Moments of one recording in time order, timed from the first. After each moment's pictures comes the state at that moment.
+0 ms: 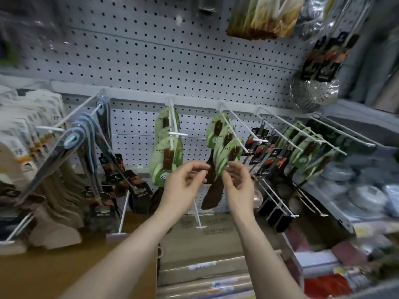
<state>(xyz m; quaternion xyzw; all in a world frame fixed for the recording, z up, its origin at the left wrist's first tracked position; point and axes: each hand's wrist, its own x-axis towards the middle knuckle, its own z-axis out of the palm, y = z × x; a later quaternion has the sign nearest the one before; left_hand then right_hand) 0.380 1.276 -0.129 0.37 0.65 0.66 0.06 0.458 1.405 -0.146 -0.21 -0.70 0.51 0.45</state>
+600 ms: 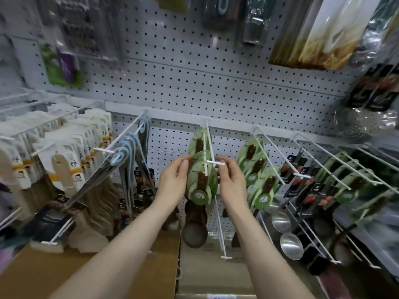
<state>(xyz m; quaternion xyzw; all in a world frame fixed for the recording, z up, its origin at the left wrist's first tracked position) 0.288 1.246 -0.112 0.25 0.71 0.66 -0.01 0.360 1.377 -0.107 -0.13 -0.75 0.54 0.36</state>
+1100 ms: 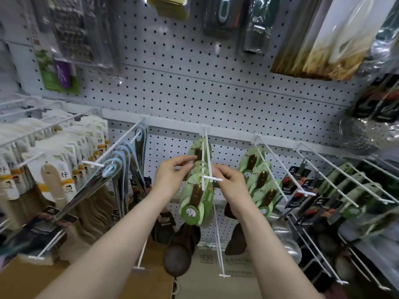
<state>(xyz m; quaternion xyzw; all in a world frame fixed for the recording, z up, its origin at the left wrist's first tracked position) 0.251 1.261 -0.091 0.25 0.69 0.68 0.02 0.334 1.408 -0.092 -0.07 -0.73 0.63 0.24</state>
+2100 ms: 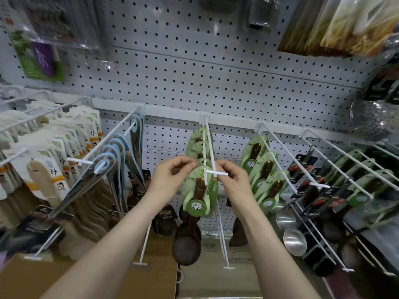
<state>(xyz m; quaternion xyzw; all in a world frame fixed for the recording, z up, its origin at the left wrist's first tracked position) 0.258 1.251 -0.105 0.31 0.67 0.67 0.02 0.339 1.406 -0.110 -0.04 -0.72 0.64 0.26</state>
